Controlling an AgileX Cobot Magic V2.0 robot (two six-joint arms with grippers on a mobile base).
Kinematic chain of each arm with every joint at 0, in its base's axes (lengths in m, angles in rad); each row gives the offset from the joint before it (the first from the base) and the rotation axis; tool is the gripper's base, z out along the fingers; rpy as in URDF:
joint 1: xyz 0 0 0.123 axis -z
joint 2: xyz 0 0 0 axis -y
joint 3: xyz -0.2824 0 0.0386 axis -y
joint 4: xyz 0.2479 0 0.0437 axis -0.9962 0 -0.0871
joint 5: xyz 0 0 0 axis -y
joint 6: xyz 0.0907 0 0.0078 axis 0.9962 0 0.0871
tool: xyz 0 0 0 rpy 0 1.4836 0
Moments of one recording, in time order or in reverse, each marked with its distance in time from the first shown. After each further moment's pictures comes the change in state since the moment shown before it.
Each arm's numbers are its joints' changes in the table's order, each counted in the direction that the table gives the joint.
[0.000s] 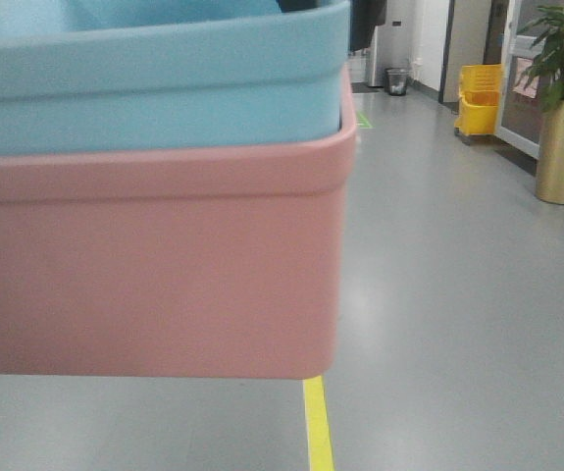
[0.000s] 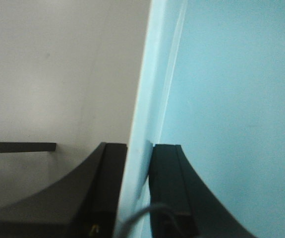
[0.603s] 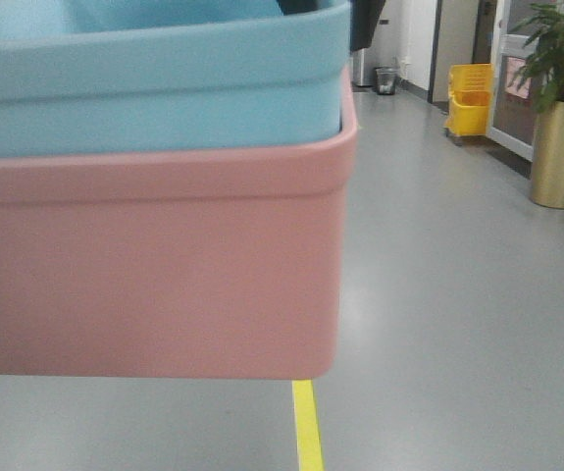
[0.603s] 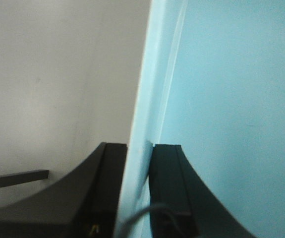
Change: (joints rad) left arm 0.000 0.000 0.000 0.000 0.000 0.000; right arm 0.000 0.000 0.000 -0.002 0.000 0.000
